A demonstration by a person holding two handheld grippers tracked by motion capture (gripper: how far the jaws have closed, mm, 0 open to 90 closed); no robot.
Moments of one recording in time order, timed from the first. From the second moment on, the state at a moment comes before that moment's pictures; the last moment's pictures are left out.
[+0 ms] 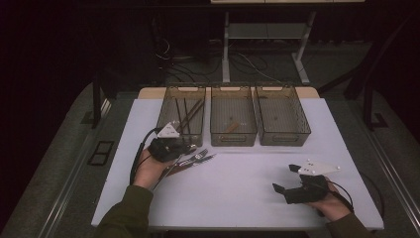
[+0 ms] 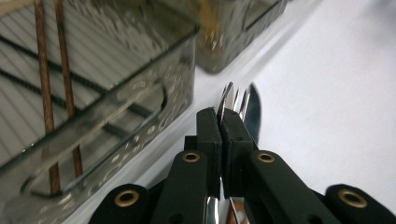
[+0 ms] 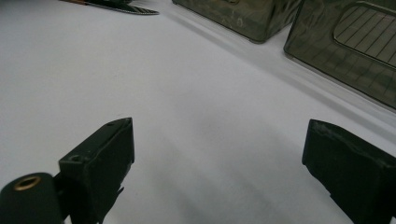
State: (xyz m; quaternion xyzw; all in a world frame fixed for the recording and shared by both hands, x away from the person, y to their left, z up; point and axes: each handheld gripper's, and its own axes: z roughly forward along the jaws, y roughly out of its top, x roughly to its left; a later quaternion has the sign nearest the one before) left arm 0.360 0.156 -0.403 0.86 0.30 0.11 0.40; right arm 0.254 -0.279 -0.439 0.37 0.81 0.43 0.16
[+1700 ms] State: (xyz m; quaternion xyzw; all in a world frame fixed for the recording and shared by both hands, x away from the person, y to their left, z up) left arm 0.490 0.006 -0.326 0.83 0.27 0.17 0.46; right arm 0.252 -0.280 -0.436 0.36 0.81 0.44 0.15
